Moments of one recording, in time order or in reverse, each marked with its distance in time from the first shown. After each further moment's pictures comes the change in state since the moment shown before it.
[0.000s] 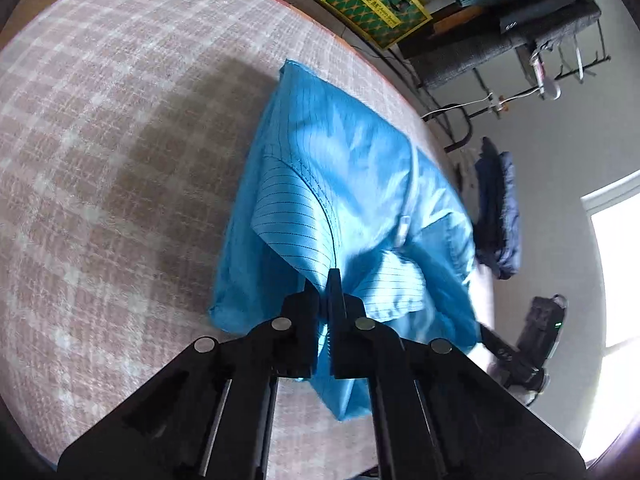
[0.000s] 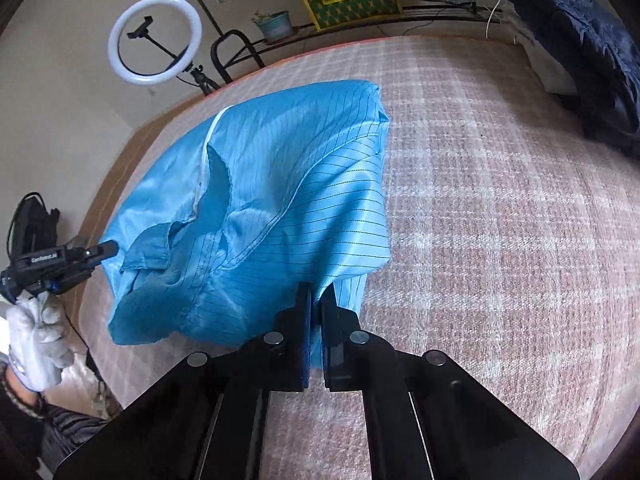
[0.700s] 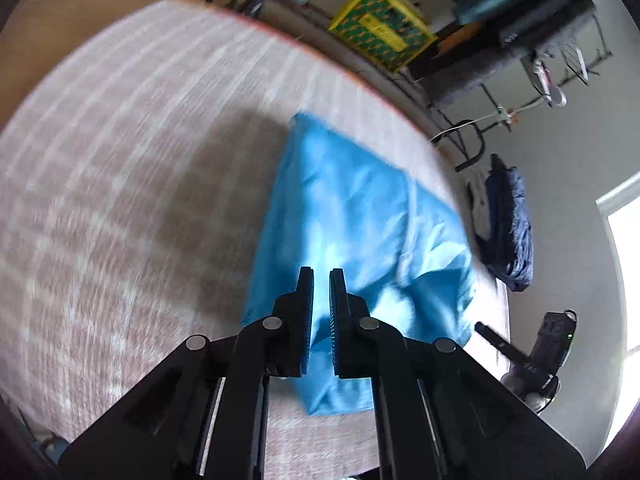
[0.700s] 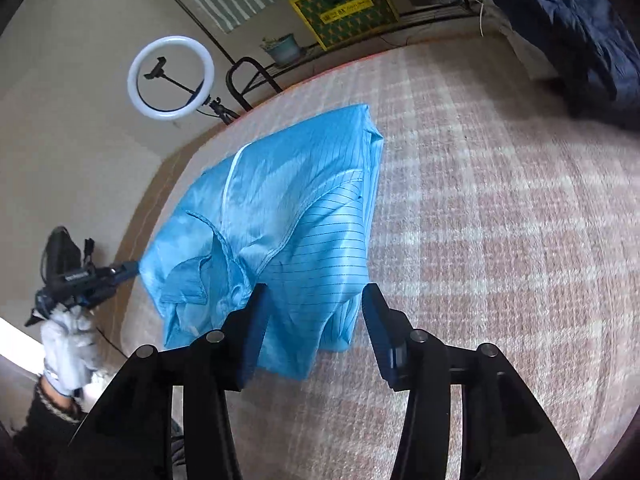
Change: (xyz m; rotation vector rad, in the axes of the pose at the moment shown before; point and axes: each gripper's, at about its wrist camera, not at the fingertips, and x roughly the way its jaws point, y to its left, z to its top) left arm -0.045 -0.032 0.008 0.085 -0.115 0.119; right arm -0.036 -0.024 -0.009 0.066 -0.058 0.120
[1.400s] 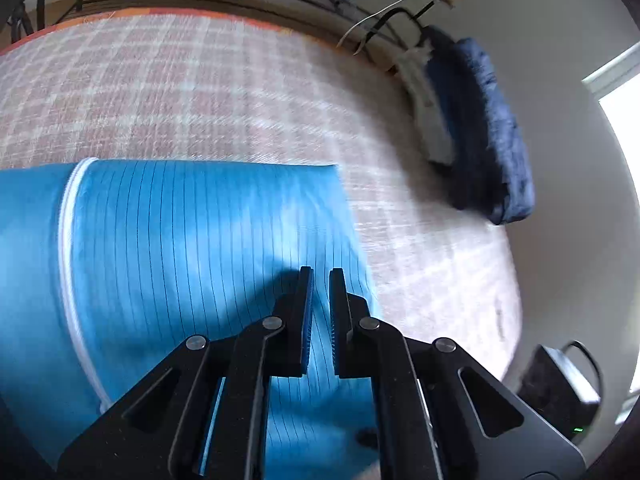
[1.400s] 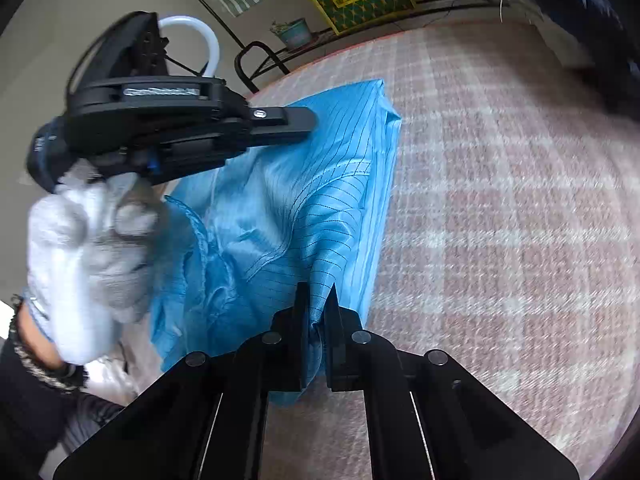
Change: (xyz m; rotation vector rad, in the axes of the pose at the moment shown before) left arm 0.234 -0.198 0.014 0.290 0.298 -0.035; right arm 0.040 -0.012 0.011 0.015 0.050 0.085
